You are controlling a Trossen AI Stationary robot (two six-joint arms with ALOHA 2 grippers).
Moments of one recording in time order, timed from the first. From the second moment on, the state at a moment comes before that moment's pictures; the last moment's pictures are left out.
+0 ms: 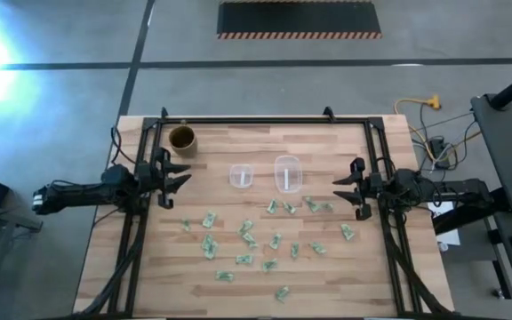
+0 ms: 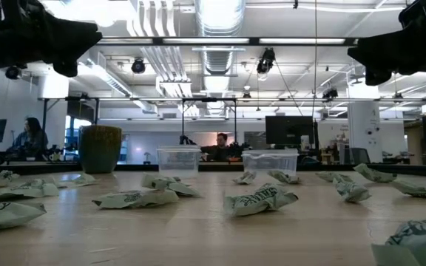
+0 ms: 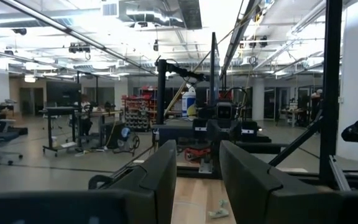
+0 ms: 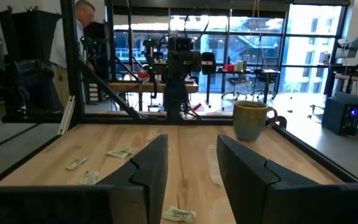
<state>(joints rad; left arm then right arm) 0.10 0.14 0.00 0.40 -0.07 0.01 0.03 0.04 0.01 0.13 0.03 0.01</state>
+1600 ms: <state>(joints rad) 0.10 0.18 0.00 0.40 -0.07 0.01 0.03 0.04 0.01 0.14 0.03 0.02</state>
